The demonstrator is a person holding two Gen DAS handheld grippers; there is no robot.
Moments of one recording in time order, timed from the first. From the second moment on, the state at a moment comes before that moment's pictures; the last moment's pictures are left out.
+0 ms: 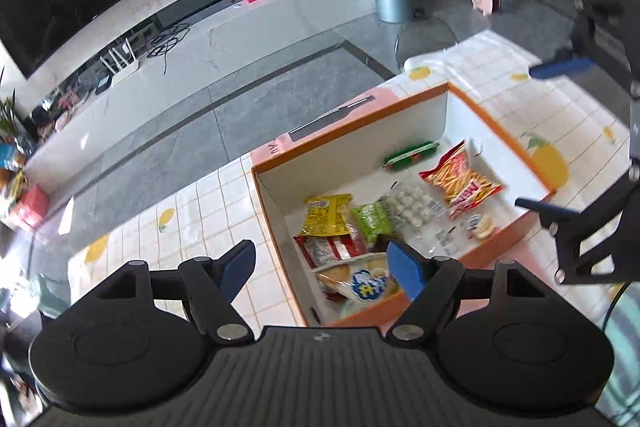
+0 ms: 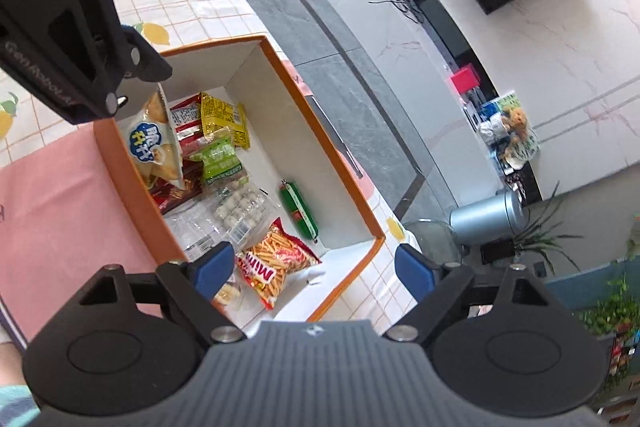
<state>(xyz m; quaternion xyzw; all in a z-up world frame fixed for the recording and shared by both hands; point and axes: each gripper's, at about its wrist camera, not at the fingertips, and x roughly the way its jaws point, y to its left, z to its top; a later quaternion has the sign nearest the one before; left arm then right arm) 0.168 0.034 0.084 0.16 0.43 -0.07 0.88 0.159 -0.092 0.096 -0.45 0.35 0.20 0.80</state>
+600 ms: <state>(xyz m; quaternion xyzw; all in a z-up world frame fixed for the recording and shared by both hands) 0.050 0.031 0.079 0.11 0.33 0.01 0.94 0.049 -0.172 0.115 -0.18 0.29 0.14 0.93</state>
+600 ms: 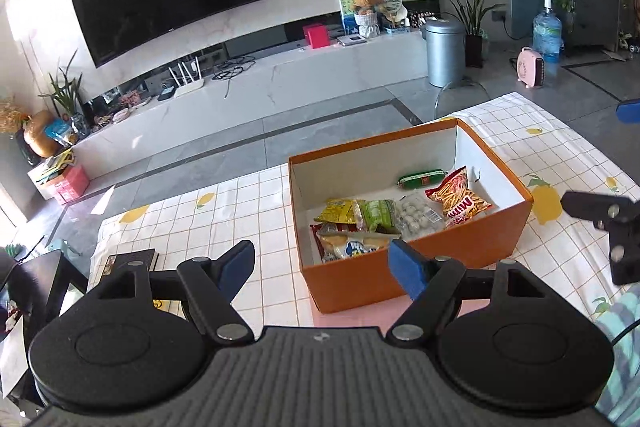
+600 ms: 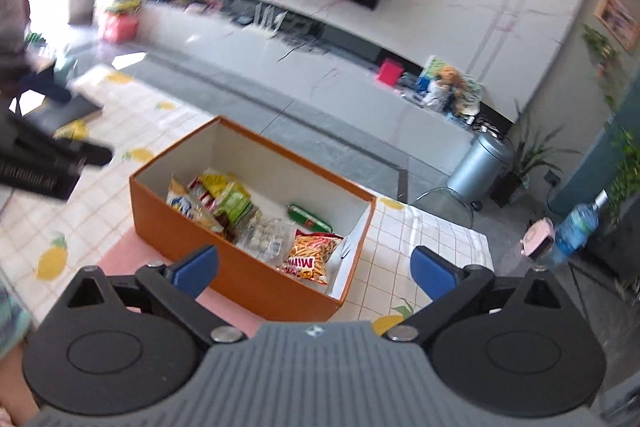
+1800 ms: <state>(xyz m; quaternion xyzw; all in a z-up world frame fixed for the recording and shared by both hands) 0.023 0.017 0.011 0.04 0.36 0.06 0.93 0.012 -0.190 0.015 0.01 0.27 0.06 0.96</state>
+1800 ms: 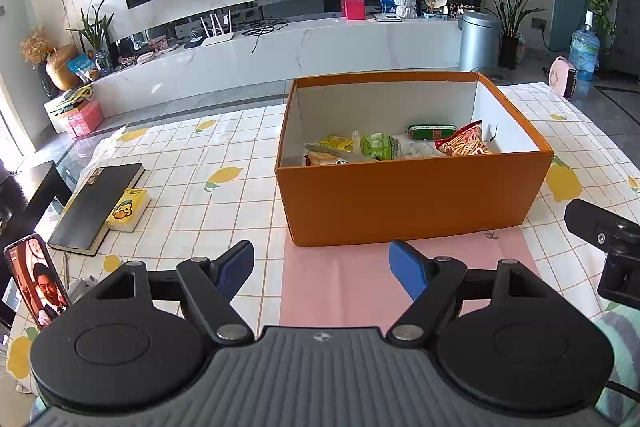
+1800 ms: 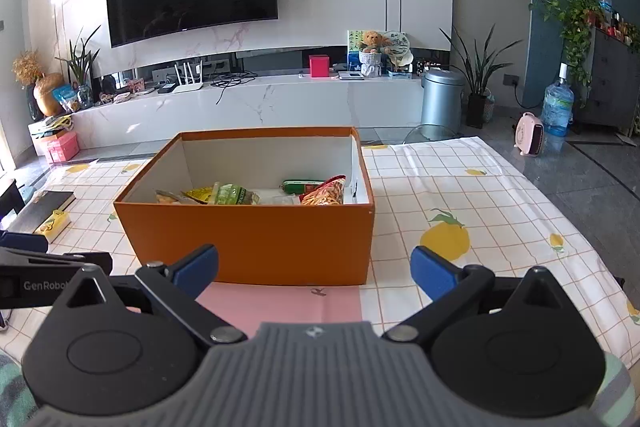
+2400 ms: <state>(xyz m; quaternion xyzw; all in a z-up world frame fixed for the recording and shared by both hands) 0.020 0.008 0.018 0.04 0.35 0.05 0.93 0.007 -0.201 0.013 0.02 0.28 0.05 0.96</state>
